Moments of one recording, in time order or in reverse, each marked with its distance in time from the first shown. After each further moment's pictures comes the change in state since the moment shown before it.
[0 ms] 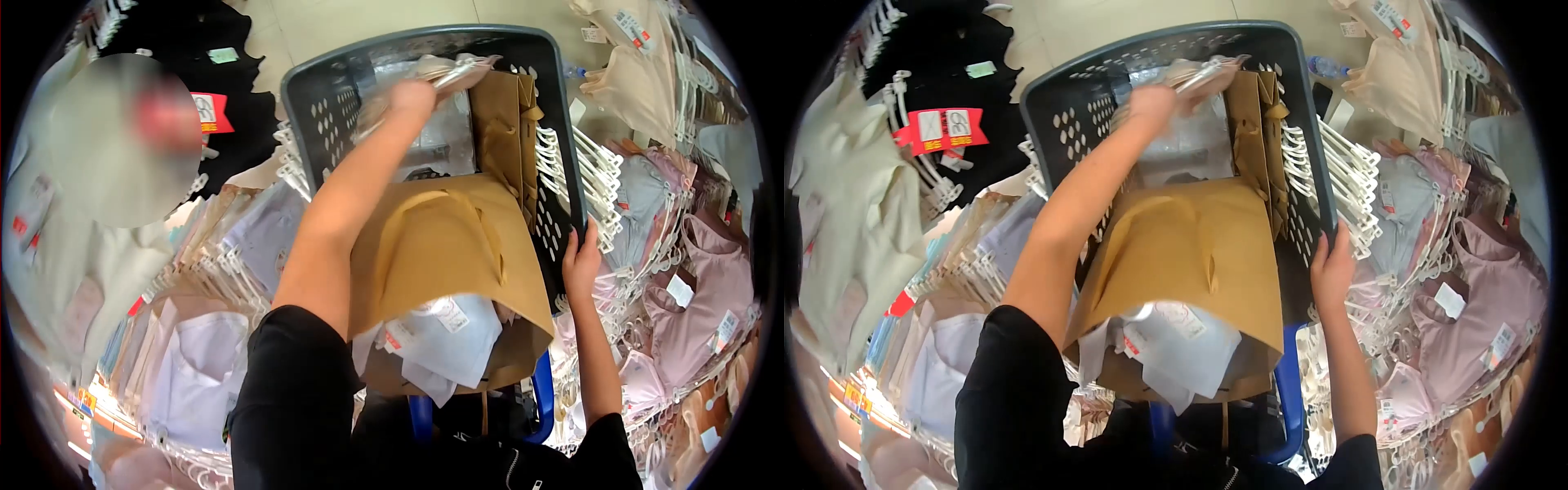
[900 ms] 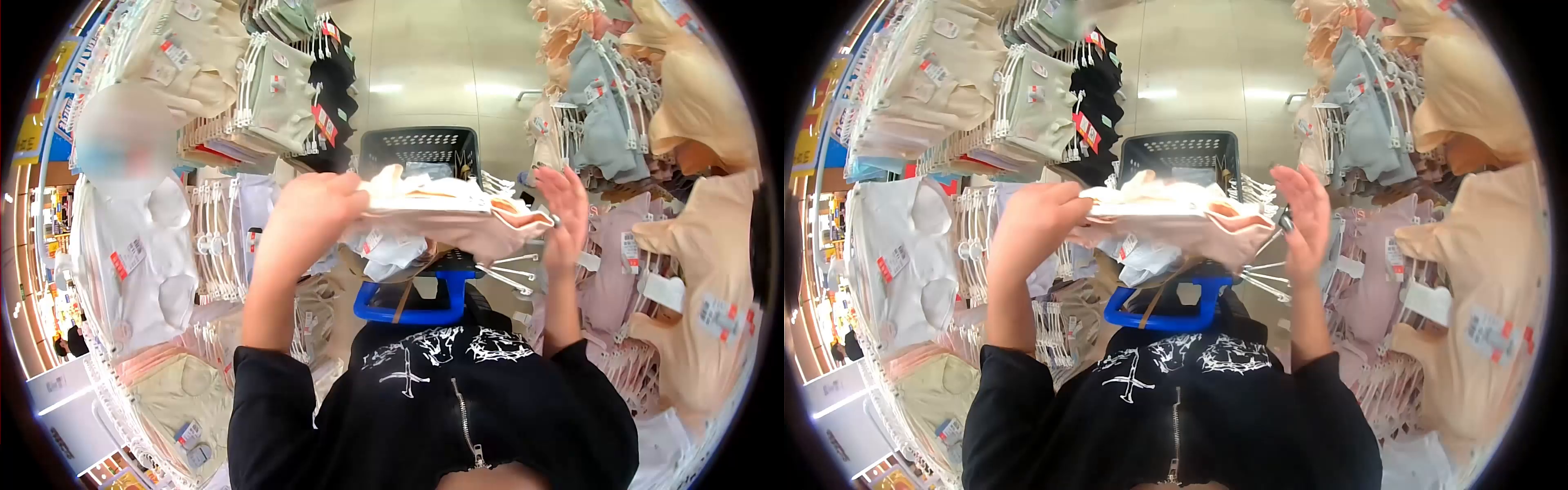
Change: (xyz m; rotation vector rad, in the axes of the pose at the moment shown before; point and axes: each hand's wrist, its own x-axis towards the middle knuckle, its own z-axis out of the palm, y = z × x) left_hand -0.547 0.207 -0.347 0.207 0.713 0.159; right_hand -0.091 -0.058 -0.326 1.447 -0.055 -0.883
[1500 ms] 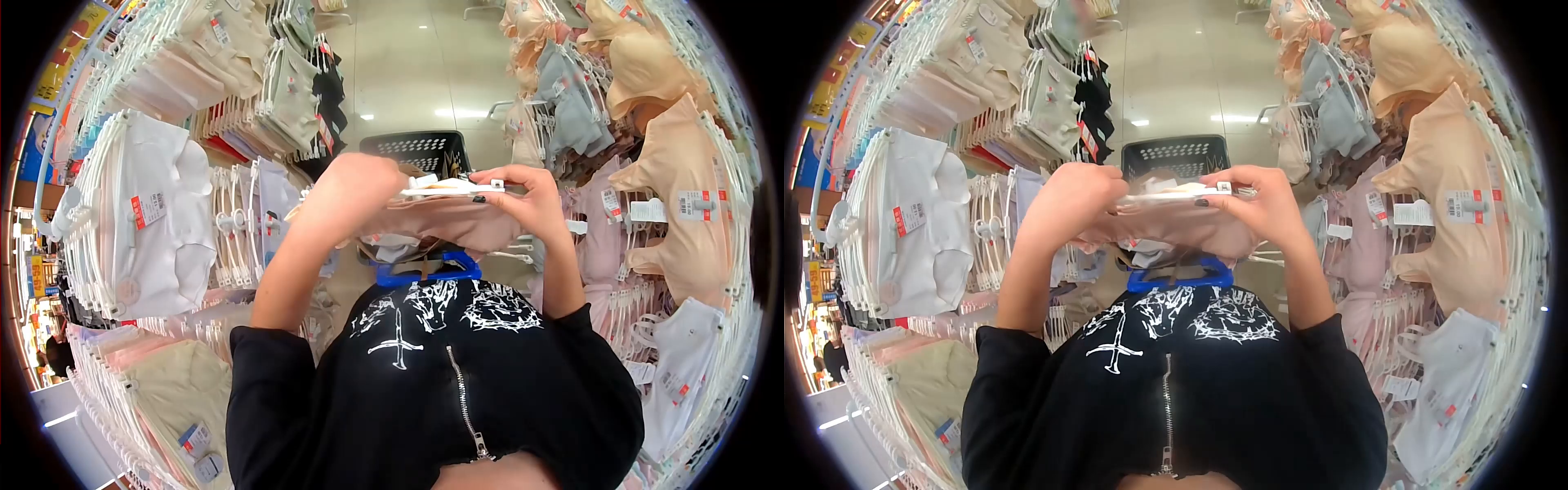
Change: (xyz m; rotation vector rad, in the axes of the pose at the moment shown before) left_hand -0.067 0.018 -0.033 0.026 -0.090 0.140; right_hand -0.031 -0.094 0.109 -0.555 -0.420 0.146
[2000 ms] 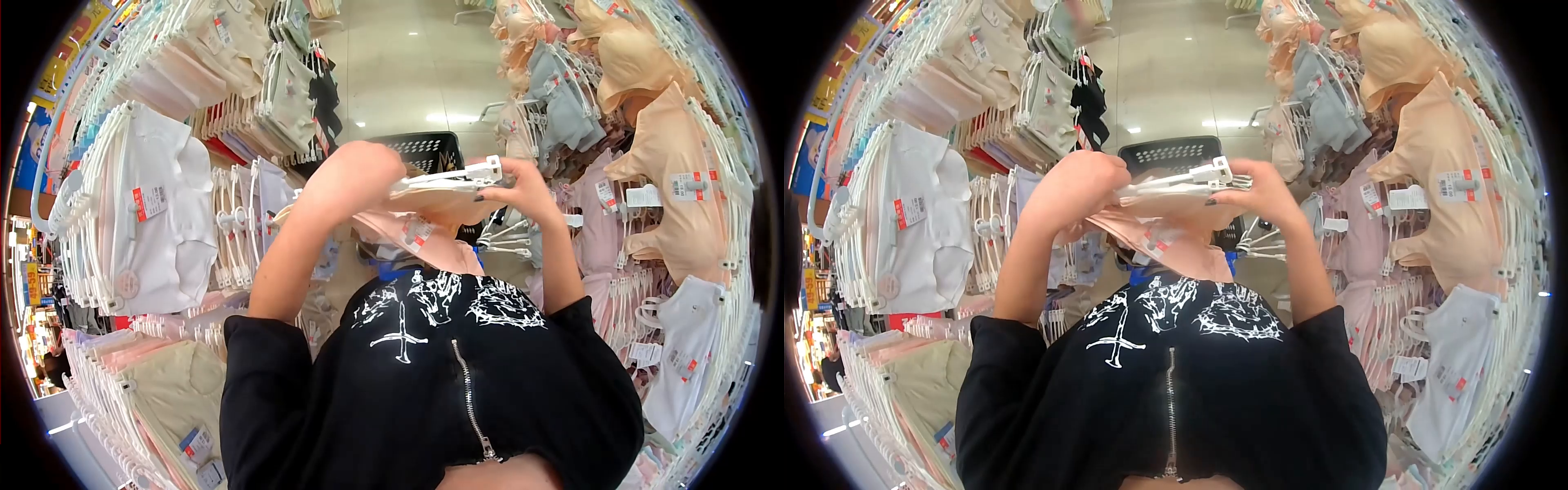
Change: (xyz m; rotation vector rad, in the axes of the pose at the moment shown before) left_hand -0.006 -0.012 0.007 -0.003 -0.018 0.039; right_hand -0.002 0.028 0.012 0.076 0.015 0.066
